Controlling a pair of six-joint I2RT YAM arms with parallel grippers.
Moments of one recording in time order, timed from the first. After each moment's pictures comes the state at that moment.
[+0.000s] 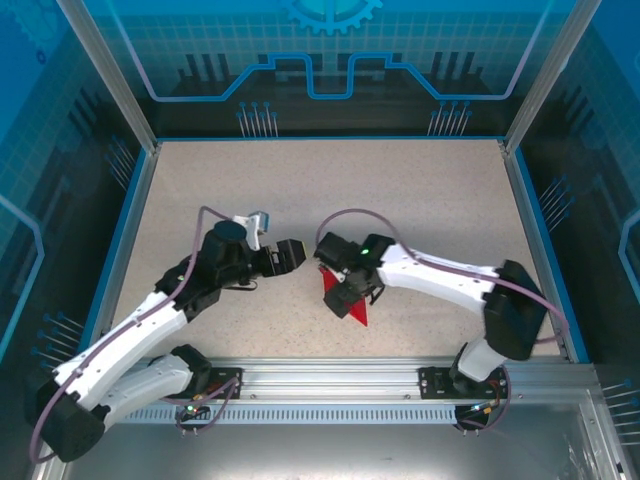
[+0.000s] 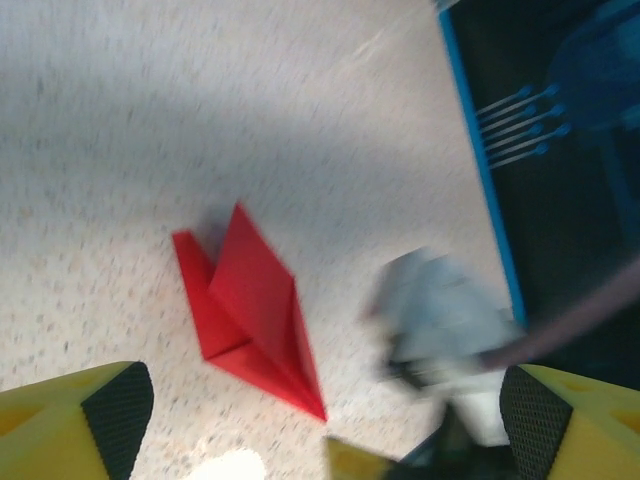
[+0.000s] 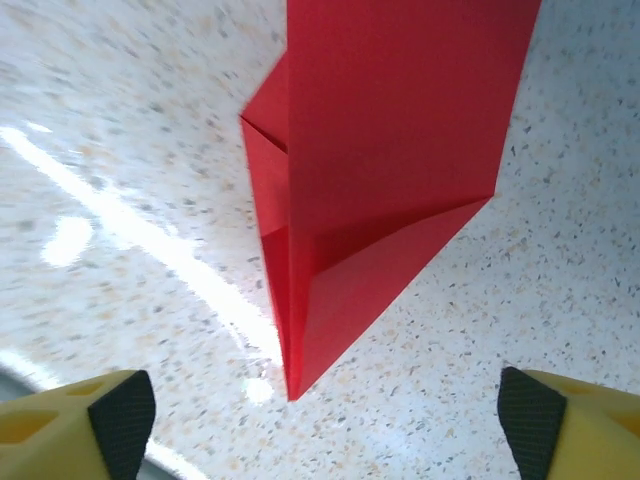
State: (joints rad) left arm -0.57 0.94 0.72 -0.37 0.24 -0.81; right arm 0.94 1.55 1.18 -0.99 0.10 0.22
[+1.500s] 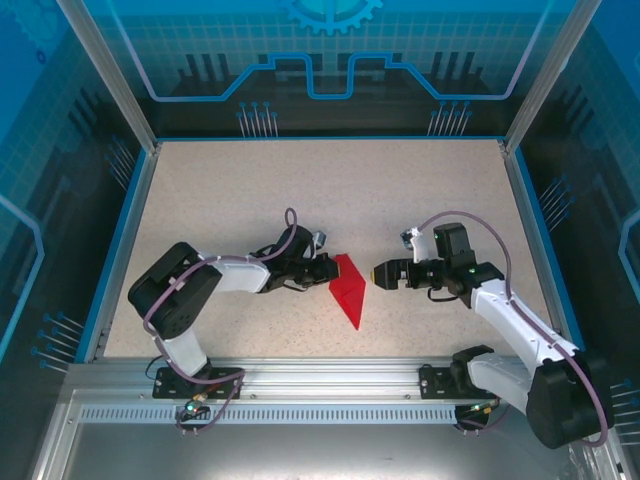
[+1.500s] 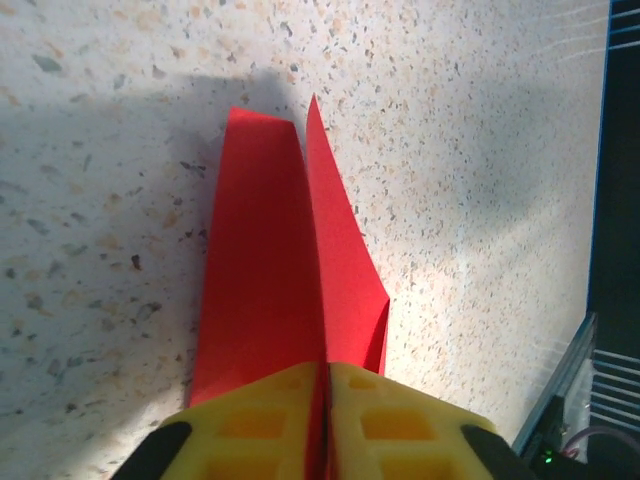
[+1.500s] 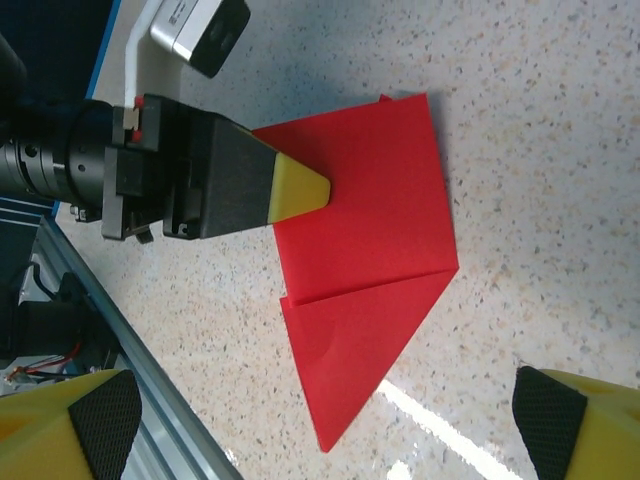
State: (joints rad) left arm -0.63 1.73 0.74 0.23 0.43 -0.90; right arm 0.25 1.05 0.58 -0.41 -0.66 0.28
